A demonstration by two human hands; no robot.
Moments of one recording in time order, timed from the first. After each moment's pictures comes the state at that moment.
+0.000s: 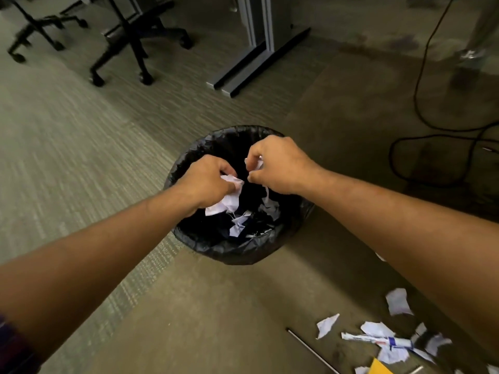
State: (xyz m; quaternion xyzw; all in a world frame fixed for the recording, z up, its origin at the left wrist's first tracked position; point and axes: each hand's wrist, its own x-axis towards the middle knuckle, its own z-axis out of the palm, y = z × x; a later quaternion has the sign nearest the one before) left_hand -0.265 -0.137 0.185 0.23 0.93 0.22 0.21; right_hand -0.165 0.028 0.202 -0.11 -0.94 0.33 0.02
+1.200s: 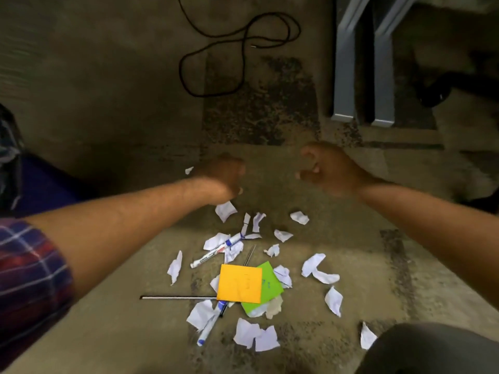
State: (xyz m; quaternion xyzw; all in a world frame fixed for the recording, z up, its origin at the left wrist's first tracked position) left_hand 0.055 0.107 0.043 0.64 0.71 -0.07 0.30; right_hand 0.305 0.211 0.041 -0.47 -0.83 0.29 -0.04
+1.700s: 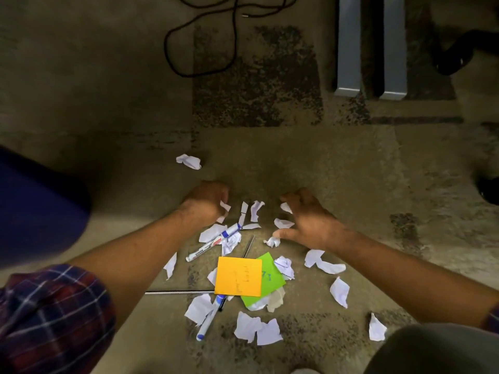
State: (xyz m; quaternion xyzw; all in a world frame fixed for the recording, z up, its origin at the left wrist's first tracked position) left_hand 0.056 0.061 -0.049 0.52 0.76 -0.03 0.39; right_hand 0.322 0.104 -0.057 -0.45 -0.83 0.31 -0.14
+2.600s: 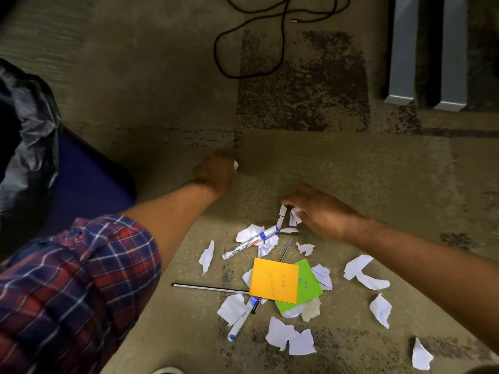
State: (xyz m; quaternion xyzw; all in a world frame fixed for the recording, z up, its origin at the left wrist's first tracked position) left_hand -0.030 0.080 -0.070 0.57 0.79 -0.02 0.22; right_hand 0.250 0.123 -0.056 -0.31 -0.89 0.29 -0.14
